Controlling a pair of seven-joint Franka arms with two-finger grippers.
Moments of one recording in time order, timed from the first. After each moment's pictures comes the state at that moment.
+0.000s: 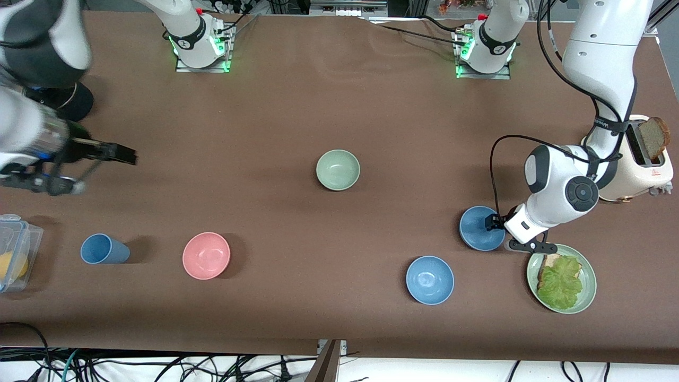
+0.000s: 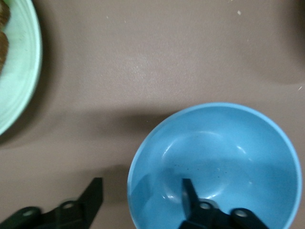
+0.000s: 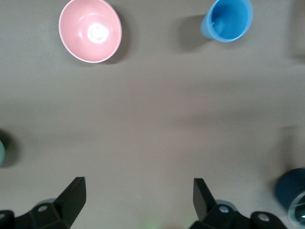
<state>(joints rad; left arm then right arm) -0.03 0.61 -0.03 -1.81 -0.05 2.41 0.06 0.35 0.25 -0.37 -1.41 0.07 1.48 0.06</state>
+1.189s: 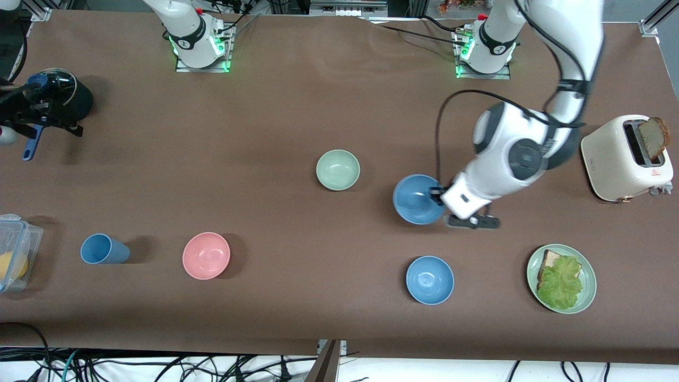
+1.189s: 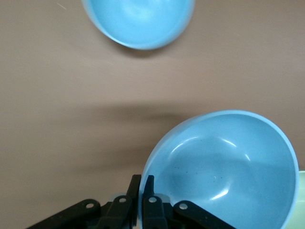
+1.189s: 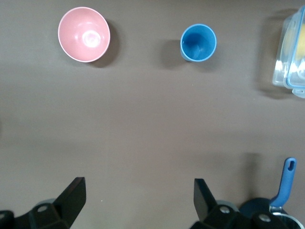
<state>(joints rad) -0.35 0.44 -0.06 -1.70 -0.16 2.10 -0.34 -0.07 0.00 -0.01 -1.66 0.00 1.63 -0.13</state>
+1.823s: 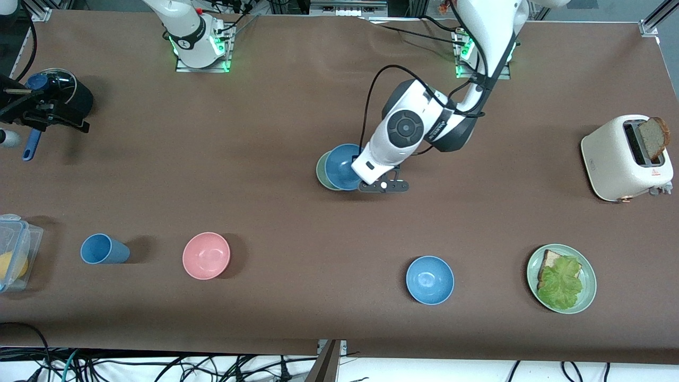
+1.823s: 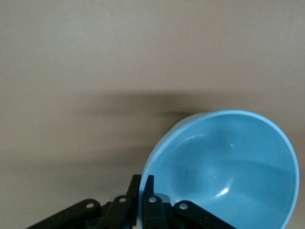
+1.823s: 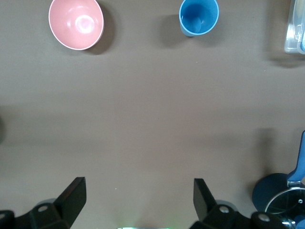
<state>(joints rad) -0.61 0.55 -0.05 -1.66 -0.22 2.12 -0.57 -0.07 0.01 -0.01 -1.67 0.02 1.58 -0.05</state>
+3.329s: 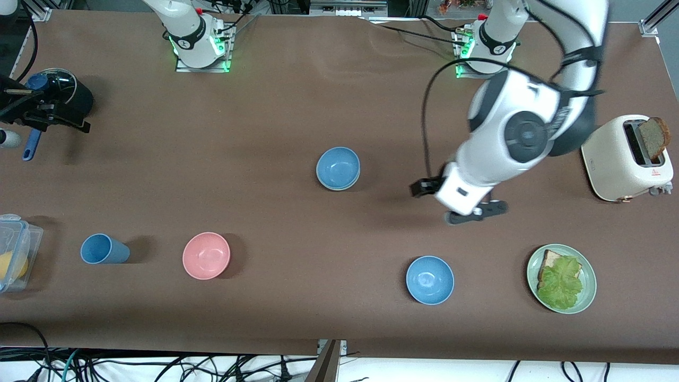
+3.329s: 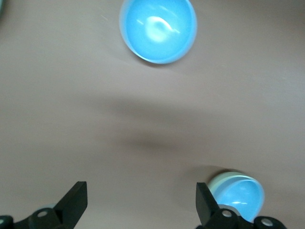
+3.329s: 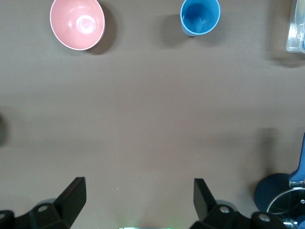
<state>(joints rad) -0.38 0.43 0.09 -1.38 -0.17 1.74 -0.47 -0.07 0.01 -0.01 -1.67 0.03 1.58 -0.05</state>
